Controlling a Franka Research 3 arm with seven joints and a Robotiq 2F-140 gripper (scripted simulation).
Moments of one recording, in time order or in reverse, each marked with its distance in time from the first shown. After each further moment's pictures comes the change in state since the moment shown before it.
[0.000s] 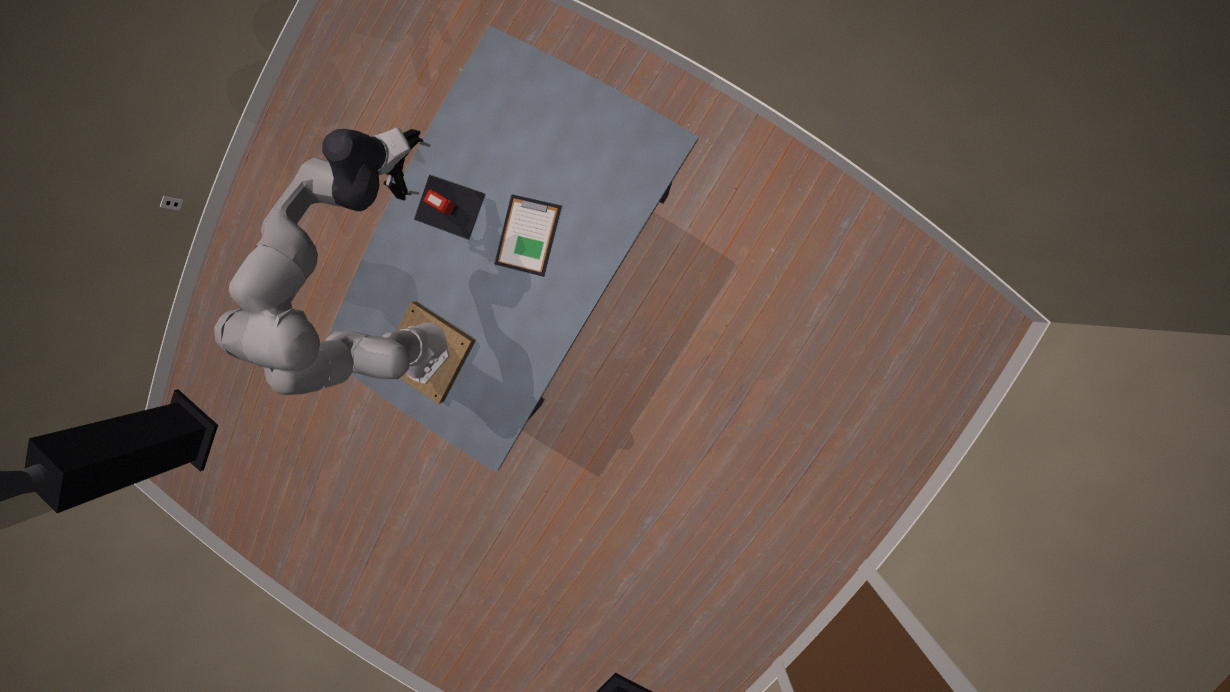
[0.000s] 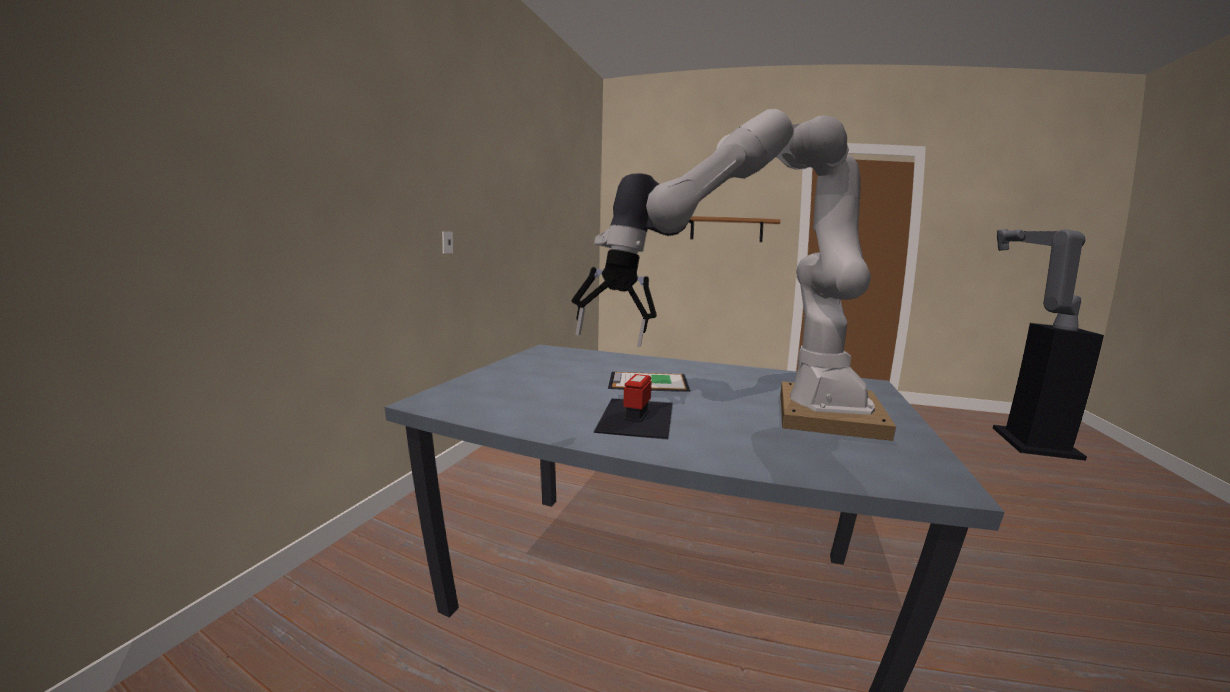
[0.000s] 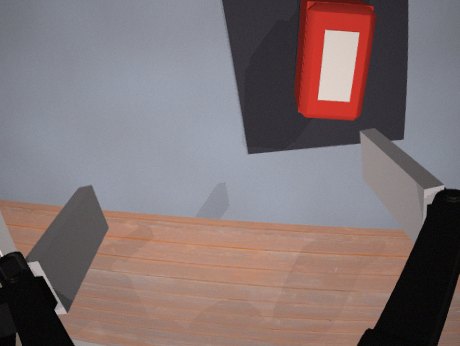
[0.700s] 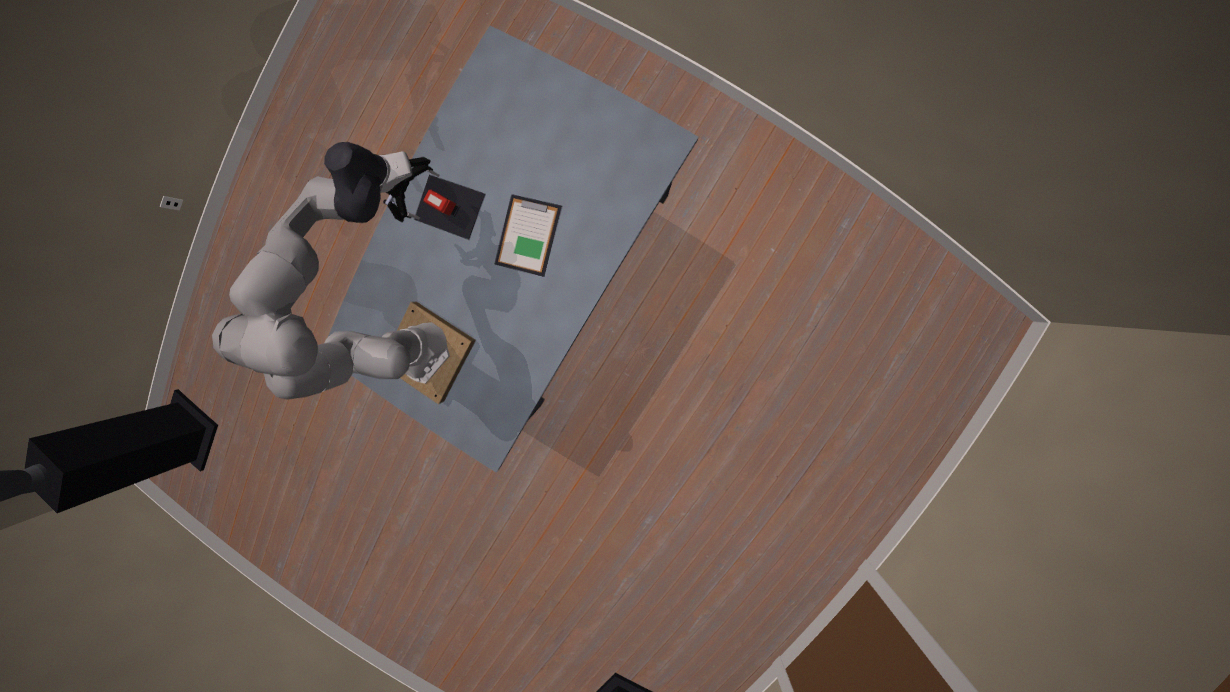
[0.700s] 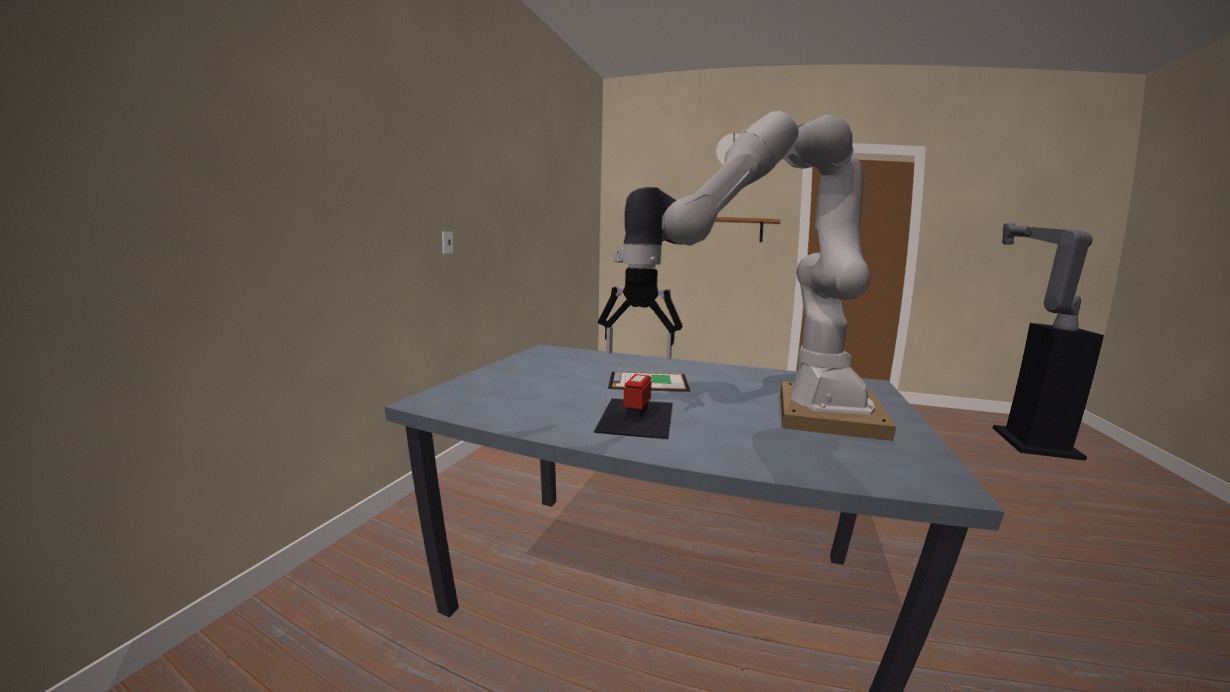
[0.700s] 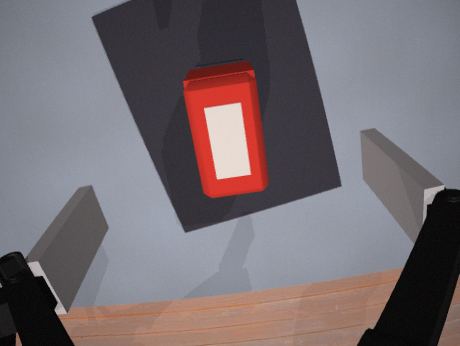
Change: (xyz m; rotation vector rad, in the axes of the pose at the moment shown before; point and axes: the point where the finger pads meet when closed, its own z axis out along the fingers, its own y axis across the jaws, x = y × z) arm 0.023 0.075 0.026 -0.130 0.118 0.158
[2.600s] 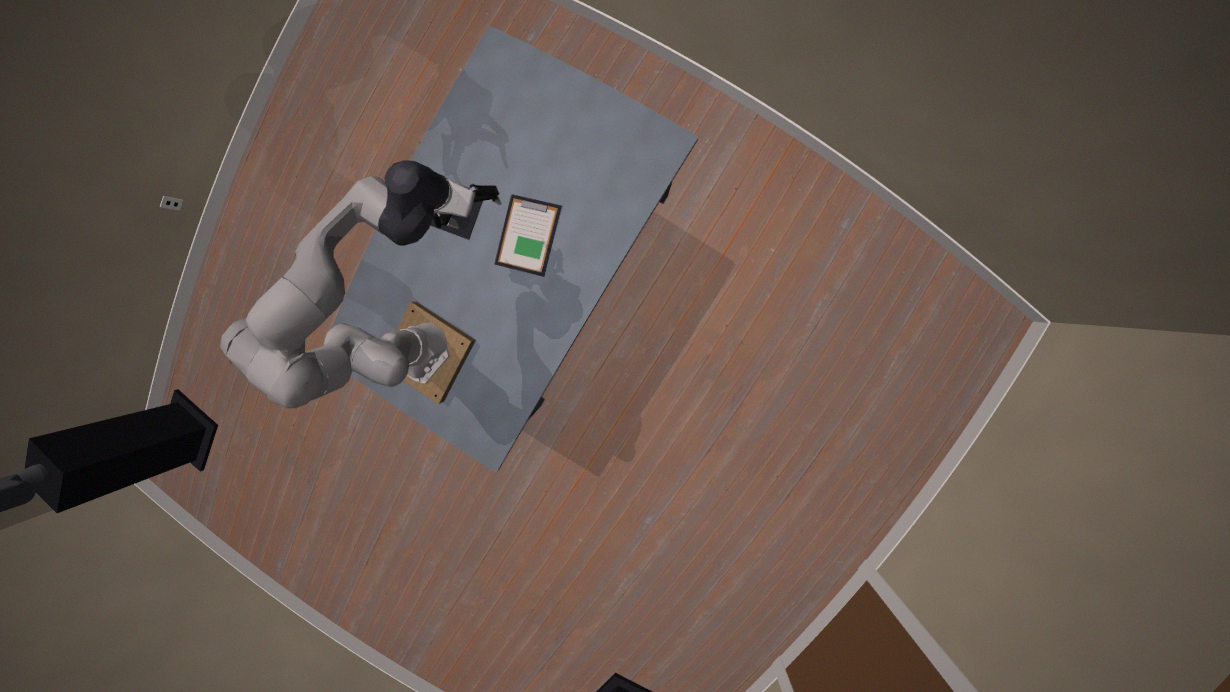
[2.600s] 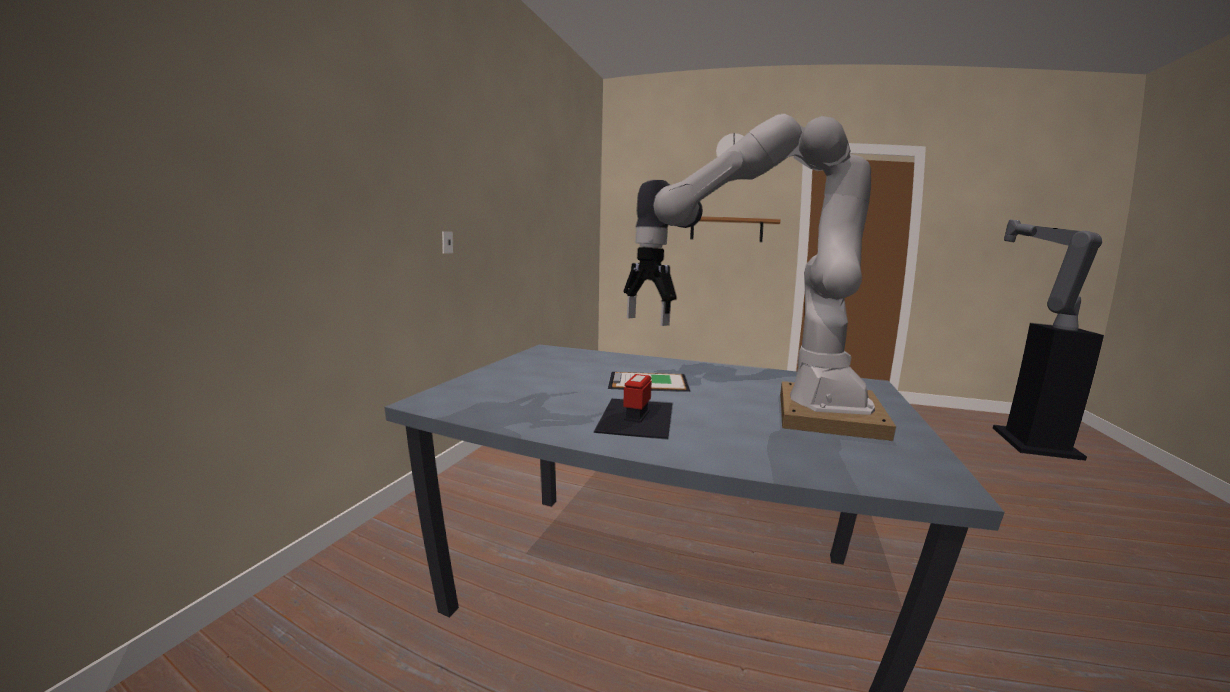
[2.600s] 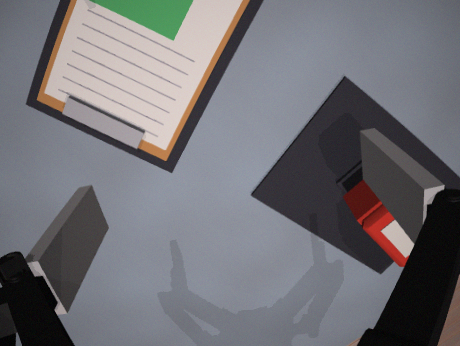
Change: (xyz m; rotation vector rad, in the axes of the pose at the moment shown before) arm 0.209 -0.025 -0.053 0.009 -0.013 0.645
